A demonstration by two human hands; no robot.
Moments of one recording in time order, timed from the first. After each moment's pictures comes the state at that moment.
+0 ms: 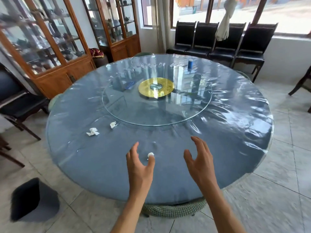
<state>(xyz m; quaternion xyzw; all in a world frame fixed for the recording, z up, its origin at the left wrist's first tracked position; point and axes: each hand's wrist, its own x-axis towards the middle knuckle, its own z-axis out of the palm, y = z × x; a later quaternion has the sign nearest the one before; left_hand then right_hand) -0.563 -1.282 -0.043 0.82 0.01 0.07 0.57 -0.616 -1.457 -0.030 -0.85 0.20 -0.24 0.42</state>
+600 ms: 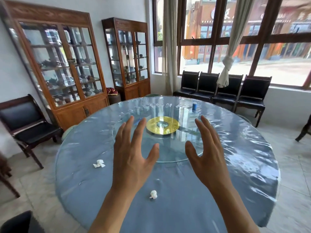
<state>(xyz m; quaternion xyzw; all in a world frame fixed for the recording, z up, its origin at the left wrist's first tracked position) -0.548 -1.259 0.142 0.86 -0.22 0.33 0.31 -0.604 -1.456 0.136 -0.85 0.00 -0.43 0.32</state>
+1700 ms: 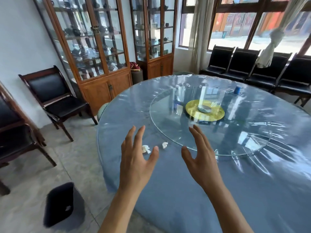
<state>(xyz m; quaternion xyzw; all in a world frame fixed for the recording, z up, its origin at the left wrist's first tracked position) -0.397 -1.013 0.055 0.88 -0.11 0.22 0.40 -0.433 -1.203 0.063 -0.88 0.01 -0.26 0.39</state>
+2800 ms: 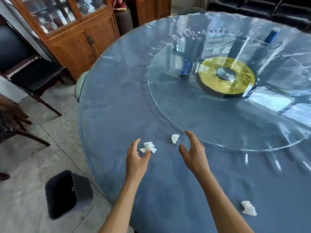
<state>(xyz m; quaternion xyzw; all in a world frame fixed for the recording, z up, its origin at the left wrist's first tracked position) -0.162 -1.009 -0.146 0.84 0.12 -0.10 0.51 -0.197 -1.207 -0.125 -0.88 0.19 -0.03 0.44</state>
